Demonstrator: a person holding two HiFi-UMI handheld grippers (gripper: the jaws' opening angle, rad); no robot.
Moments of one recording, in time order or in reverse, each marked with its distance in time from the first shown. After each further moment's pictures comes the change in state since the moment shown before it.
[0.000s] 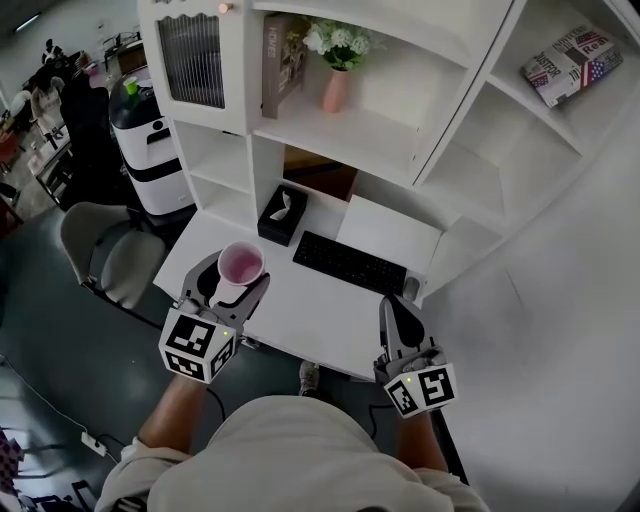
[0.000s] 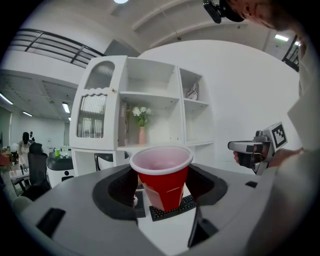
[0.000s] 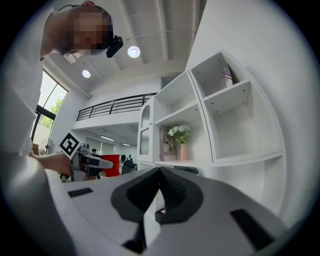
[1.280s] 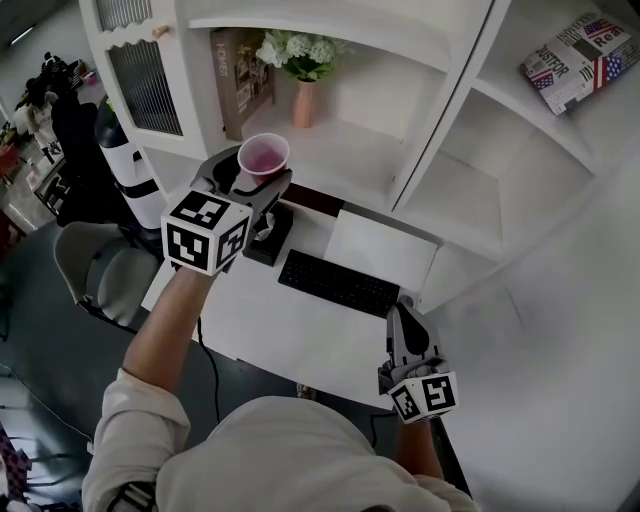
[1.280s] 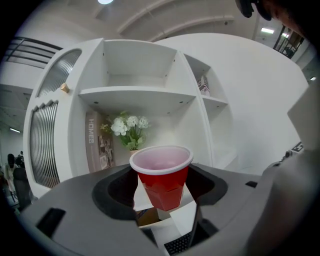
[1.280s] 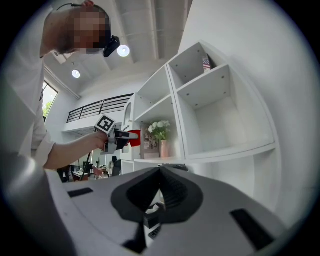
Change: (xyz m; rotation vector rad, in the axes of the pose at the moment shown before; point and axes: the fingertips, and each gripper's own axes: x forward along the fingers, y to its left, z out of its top) left arm 0.218 0.033 0.138 0.129 -0.047 -0.059; right arm 0.028 -0.118 -0.022 0.056 0.006 -0.080
